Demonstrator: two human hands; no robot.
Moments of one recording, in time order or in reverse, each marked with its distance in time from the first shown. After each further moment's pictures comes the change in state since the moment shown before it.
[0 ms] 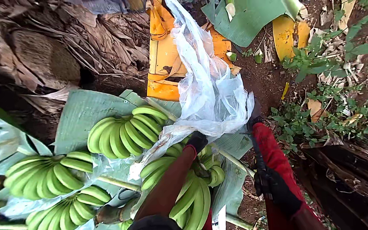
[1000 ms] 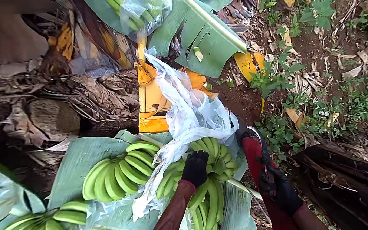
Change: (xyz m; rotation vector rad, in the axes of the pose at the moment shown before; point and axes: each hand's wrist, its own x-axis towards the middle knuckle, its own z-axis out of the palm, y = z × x) left_hand -0.076 0.084 -0.078 0.086 0.360 -0.080; right_hand -0.018 -0.051 -0.035 0.607 -0.311 -0.277
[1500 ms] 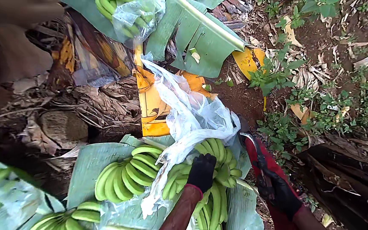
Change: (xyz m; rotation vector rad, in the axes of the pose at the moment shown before) left_hand -0.001 0.043 -0.044 0.041 -0.108 0.052; right_hand -0.002 -0.008 -0.016 -0.011 0.088 0.112
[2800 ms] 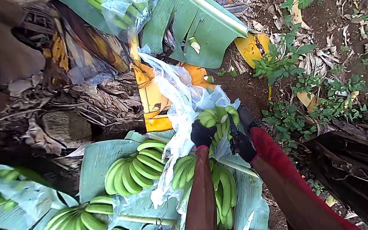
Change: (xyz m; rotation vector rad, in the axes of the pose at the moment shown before) left_hand 0.101 -0.045 -0.032 -0.655 0.332 -0.757; right_hand 0.162 0.025 0.073 -0.456 0.325 -0.074
